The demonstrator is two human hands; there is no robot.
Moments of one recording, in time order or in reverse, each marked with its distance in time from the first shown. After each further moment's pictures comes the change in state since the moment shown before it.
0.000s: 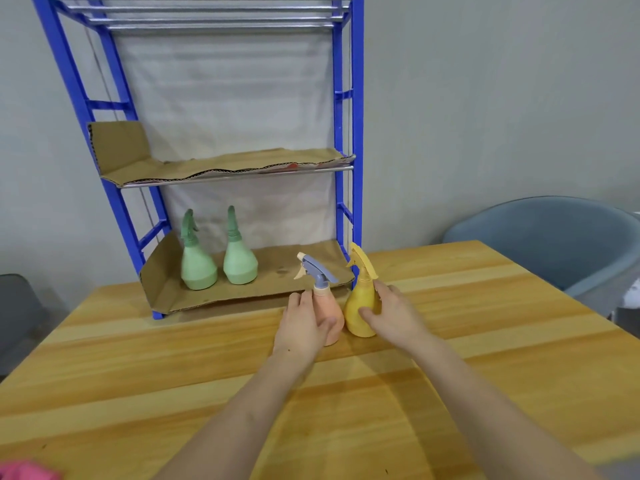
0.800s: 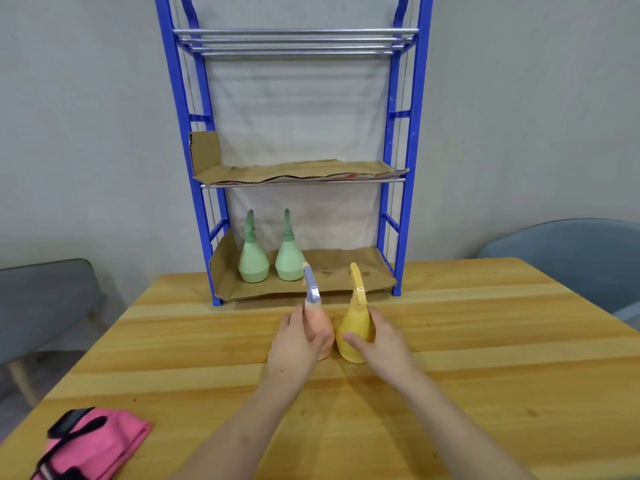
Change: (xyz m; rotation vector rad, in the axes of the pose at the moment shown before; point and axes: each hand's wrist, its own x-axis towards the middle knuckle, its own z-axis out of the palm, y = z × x) left_hand -0.064 -0.077 -0.059 -0.101 0.141 -0.154; right_hand -0.071 -0.085 0.067 0.214 -0.015 -0.054
